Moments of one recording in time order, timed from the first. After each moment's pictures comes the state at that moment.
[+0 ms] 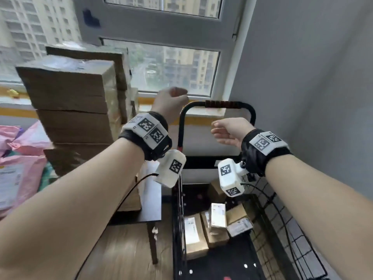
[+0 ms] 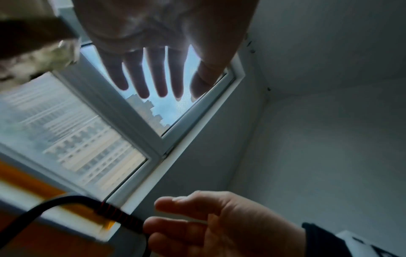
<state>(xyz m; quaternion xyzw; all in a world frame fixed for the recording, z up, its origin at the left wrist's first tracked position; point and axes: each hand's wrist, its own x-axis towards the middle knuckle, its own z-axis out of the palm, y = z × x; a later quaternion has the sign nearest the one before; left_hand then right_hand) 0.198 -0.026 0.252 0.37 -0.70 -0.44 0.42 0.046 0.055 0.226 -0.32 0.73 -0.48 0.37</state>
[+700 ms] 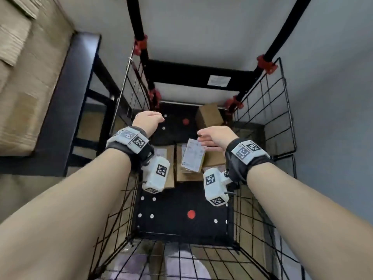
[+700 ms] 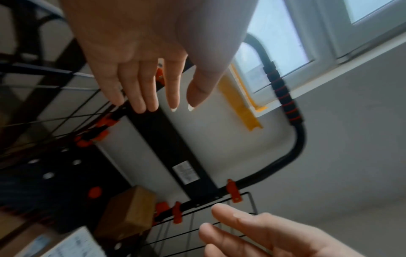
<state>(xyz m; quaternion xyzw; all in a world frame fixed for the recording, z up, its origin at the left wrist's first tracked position) 0.003 -0.078 -0.136 0.66 -0.49 -0.55 0.15 -0.167 0.003 -0.105 -0.18 0.74 -0.23 0.60</state>
